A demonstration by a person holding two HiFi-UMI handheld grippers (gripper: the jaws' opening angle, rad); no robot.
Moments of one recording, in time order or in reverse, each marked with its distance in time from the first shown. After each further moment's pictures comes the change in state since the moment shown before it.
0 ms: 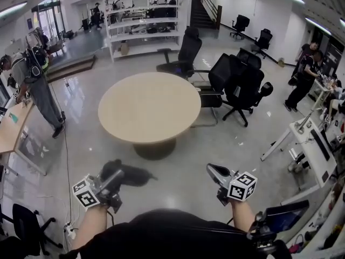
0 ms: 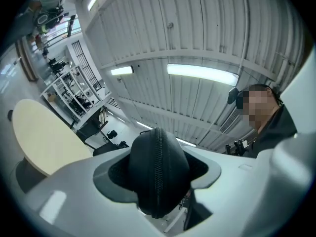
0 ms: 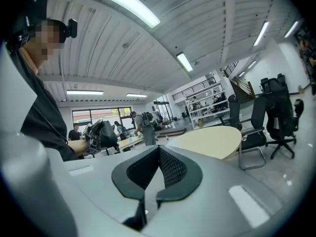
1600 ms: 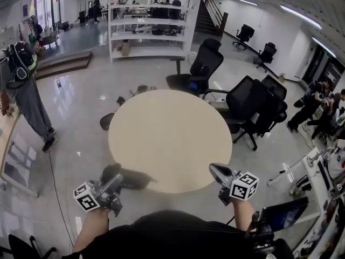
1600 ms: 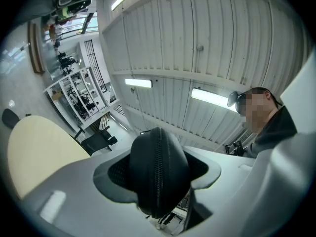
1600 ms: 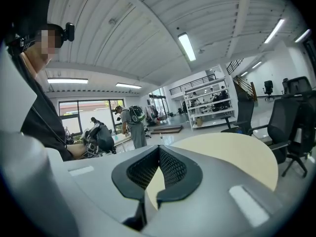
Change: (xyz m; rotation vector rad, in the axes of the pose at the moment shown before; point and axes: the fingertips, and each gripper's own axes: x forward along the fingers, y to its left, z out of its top) left arm -0.001 0.403 0.206 -0.123 -0.107 -0.030; right arm 0.420 -0.090 0.101 -0.041 0.074 -0.059
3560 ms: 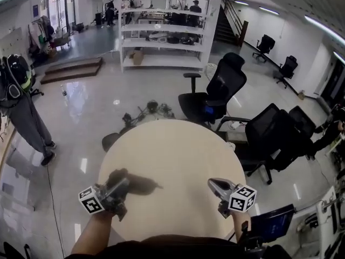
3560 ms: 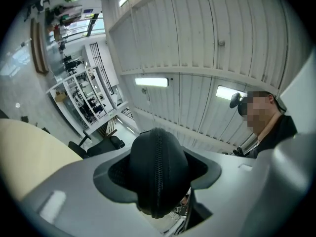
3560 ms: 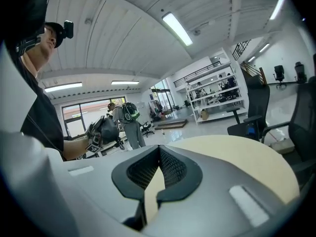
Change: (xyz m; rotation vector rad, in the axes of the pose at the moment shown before) left arm 0.236 0.256 0.053 -0.005 -0.028 0.083; right arm 0.225 -0.270 0.066 0.047 0.082 0.117
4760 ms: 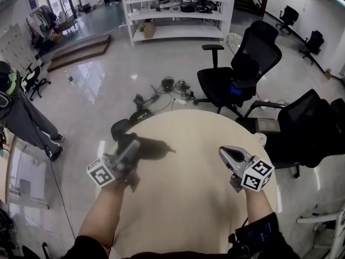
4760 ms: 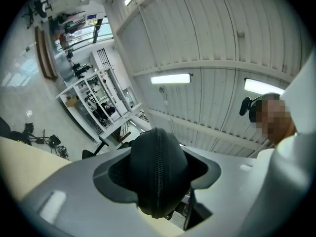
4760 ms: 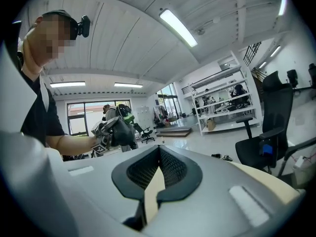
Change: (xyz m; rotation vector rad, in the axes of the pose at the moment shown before) left arm 0.165 0.282 0.015 0.035 -0.026 0.147; right arm 0.202 -0.212 0.051 -0.114 -0.080 0.093
